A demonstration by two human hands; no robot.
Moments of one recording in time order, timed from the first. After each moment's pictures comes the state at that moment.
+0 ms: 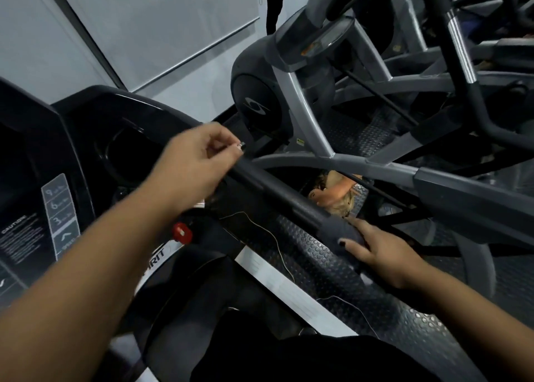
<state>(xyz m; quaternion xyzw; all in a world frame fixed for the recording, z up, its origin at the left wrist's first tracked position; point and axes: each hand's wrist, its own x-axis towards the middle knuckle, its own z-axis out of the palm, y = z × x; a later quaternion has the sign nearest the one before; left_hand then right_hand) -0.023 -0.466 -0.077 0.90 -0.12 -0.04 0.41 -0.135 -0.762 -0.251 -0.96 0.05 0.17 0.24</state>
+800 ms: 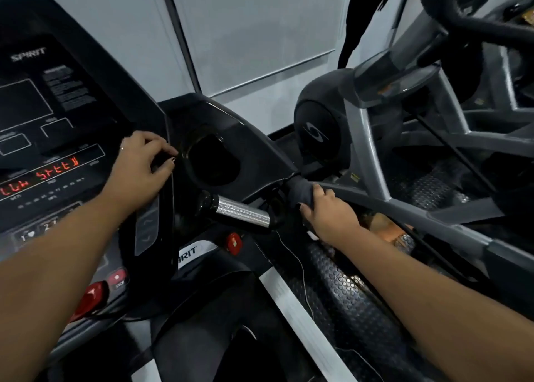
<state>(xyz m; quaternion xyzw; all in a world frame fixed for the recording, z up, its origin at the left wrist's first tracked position) 0.038 -0.243 -0.132 0.97 -0.04 0.18 0.16 0.043 -0.600 -0.237 -0.99 -0.06 0.05 0.14</state>
